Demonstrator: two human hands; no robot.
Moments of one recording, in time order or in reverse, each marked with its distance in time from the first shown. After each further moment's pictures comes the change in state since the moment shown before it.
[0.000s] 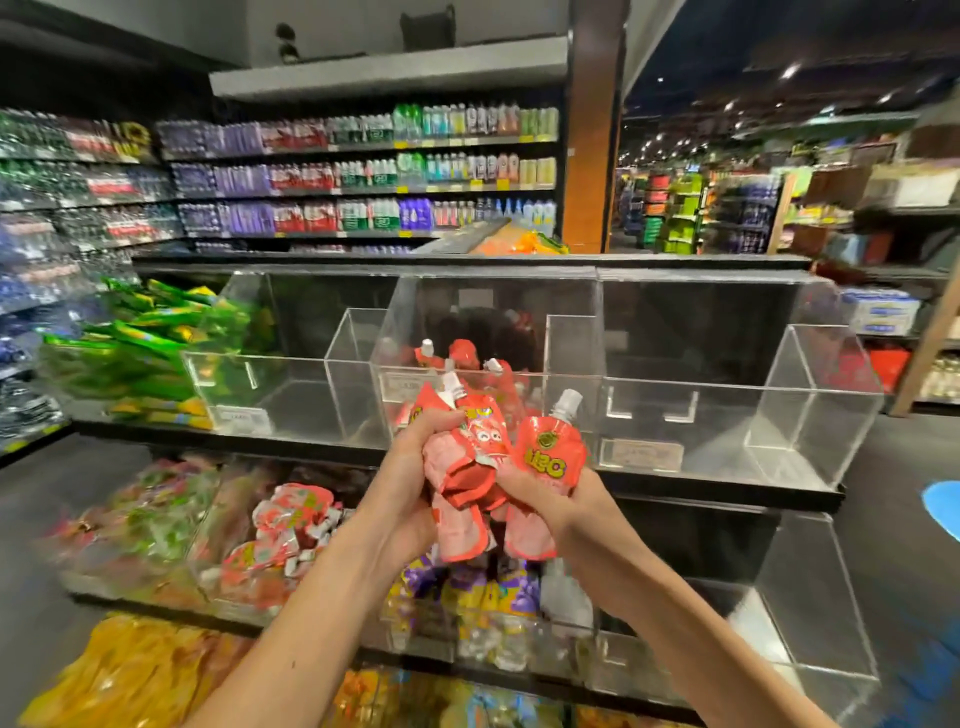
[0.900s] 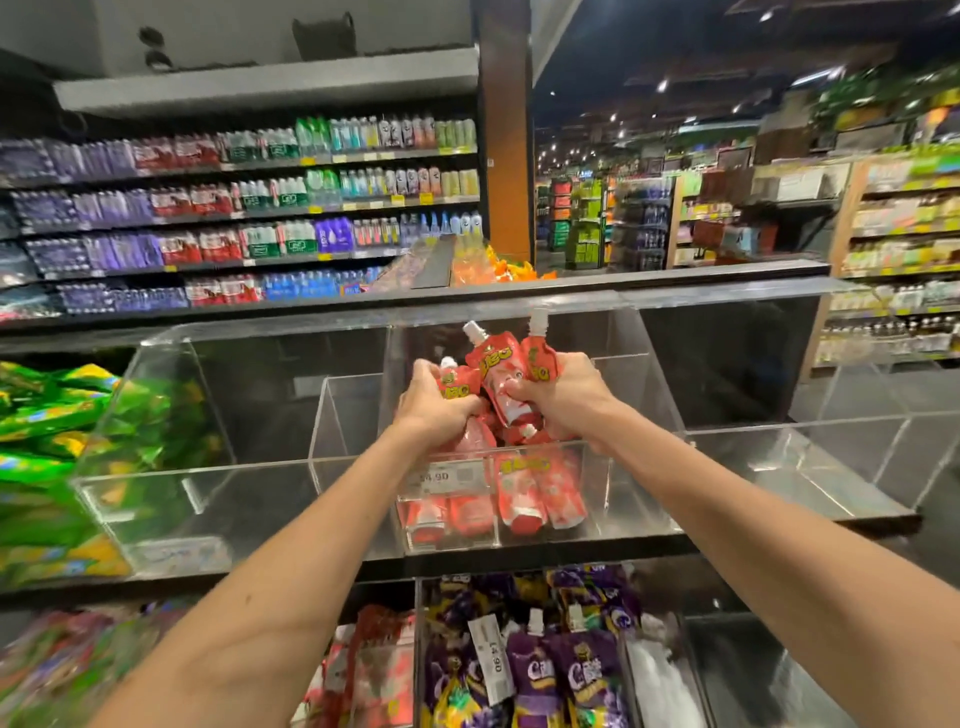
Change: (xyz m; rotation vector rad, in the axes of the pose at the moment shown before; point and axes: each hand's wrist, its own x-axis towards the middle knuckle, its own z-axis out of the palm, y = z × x) left_hand 0.229 0.105 -0.051 1.133 0.190 0.323; right_hand 0.248 -0.024 -0.002 -0.677 0.428 0.052
